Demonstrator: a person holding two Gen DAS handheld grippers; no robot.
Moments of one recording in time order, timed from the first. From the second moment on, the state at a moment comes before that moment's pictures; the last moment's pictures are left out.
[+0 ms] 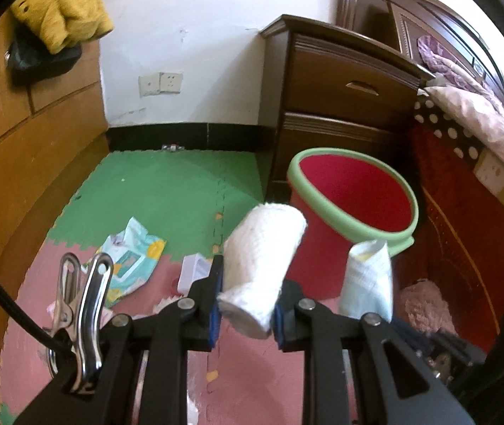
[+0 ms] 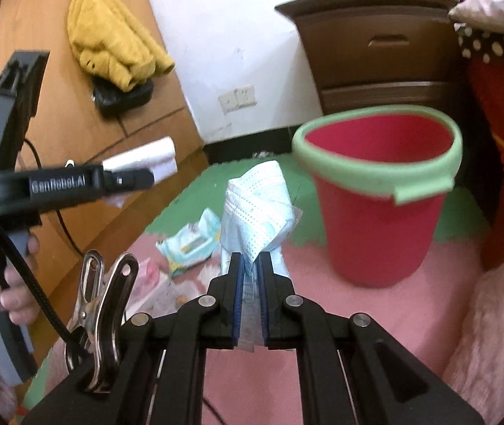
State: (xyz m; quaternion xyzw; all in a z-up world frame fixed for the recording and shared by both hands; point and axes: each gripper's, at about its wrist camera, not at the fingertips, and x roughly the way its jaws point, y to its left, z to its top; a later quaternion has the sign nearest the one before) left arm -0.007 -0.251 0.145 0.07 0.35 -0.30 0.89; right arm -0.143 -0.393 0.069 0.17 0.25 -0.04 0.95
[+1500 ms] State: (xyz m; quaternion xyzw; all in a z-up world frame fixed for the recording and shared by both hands) left arm 0.053 -0.438 0.105 0.12 0.37 -0.36 0.85; right arm -0.079 -0.554 0.068 0.27 0.23 -0.16 0.92
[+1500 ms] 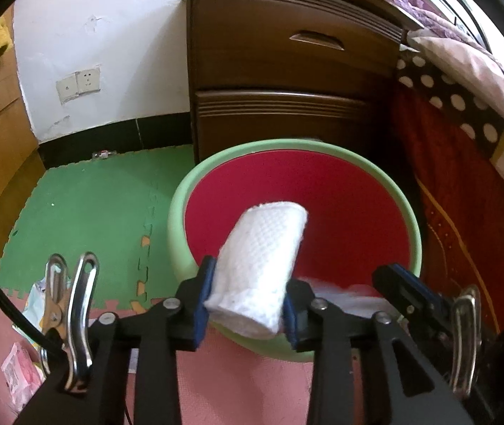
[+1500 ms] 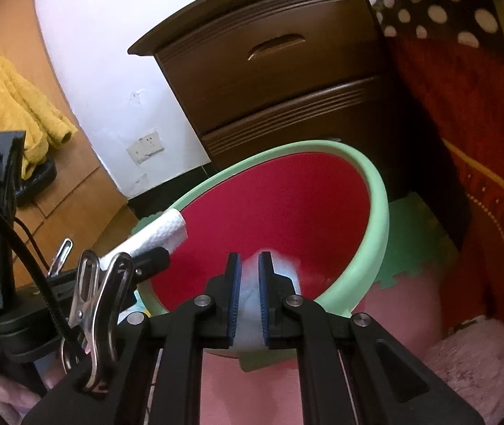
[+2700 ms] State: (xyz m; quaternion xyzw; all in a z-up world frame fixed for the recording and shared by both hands) left arm 0.060 -0.274 0.124 0.12 0.37 -0.24 0.89; right arm -0.089 -0.496 0.065 0.22 0.22 -0.12 0.94
